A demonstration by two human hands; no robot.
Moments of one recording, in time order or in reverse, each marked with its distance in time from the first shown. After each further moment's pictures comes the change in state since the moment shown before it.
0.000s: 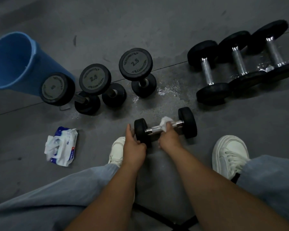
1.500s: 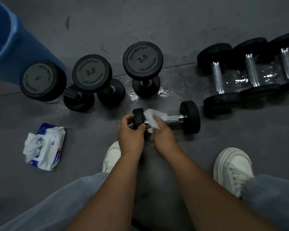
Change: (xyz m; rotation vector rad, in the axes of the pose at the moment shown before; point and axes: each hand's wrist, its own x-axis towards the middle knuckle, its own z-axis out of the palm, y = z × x) left_hand 0.073 0.009 0.006 -0.111 0.247 0.105; right_hand 0.001 -0.049 0.012 -0.075 -0.013 -0.183
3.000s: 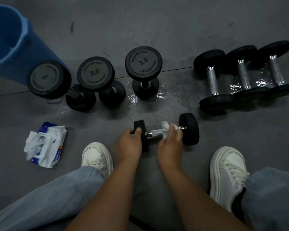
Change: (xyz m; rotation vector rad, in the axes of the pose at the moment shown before) left_hand -0.025 -0.001 -0.018 0.466 -0.059 -0.131; right_hand -0.040 0.037 0.002 -0.273 0.484 -0.199
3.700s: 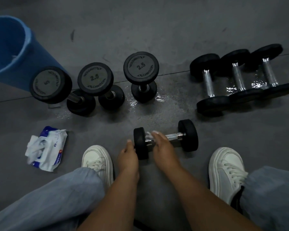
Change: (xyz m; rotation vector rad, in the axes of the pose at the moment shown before) left_hand -0.018 -0.027 0.017 -0.617 -0.028 -0.414; right_hand 0.001 0.004 -0.003 -0.006 -0.360 -0.227
